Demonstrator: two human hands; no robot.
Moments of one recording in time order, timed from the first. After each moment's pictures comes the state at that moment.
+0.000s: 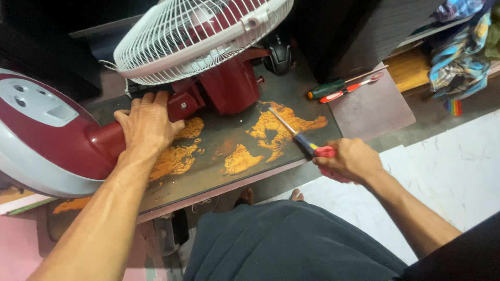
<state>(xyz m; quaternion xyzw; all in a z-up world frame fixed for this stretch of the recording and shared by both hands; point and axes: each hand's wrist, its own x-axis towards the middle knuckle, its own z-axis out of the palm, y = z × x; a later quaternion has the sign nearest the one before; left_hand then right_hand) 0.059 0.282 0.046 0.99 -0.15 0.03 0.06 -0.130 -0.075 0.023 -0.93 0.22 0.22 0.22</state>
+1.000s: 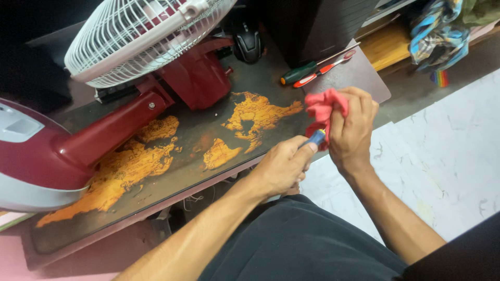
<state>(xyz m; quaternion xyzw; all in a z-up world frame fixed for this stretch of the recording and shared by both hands) -0.111 0.084 0.026 0.65 -0.19 -0.46 0.58 -0.164 -0.095 -0.014 -0.88 0.12 -0.37 0.27</state>
